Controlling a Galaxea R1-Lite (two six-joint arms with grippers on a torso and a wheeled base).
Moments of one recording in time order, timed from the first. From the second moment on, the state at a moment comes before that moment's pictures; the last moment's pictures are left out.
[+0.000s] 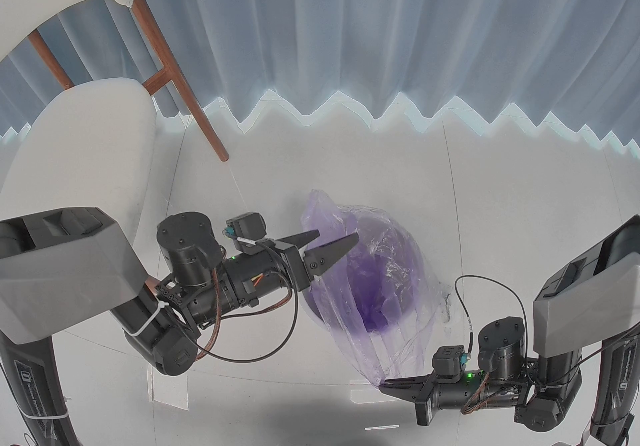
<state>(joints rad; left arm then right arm) -0.53 2.14 -0.72 -1.50 -0.44 -0.52 0.67 2.25 -0.14 -1.55 0.40 0.11</state>
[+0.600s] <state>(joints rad) -0.59 2.10 -0.75 -1.07 -0.25 -0.52 0.71 2.28 -0.15 -1.55 0.32 0.11</state>
